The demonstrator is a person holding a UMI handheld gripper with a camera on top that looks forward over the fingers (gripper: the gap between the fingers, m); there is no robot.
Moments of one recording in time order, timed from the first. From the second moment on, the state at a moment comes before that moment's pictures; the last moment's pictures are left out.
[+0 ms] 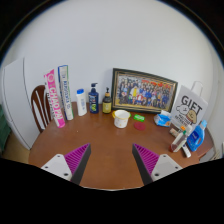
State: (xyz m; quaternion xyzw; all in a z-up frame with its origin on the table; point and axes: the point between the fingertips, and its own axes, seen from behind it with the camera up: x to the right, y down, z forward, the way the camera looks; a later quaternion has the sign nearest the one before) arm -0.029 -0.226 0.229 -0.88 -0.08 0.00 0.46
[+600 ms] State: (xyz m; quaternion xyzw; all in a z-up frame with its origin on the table) arm 0.320 -0.161 0.124 -0.87 0.03 -0.07 0.48
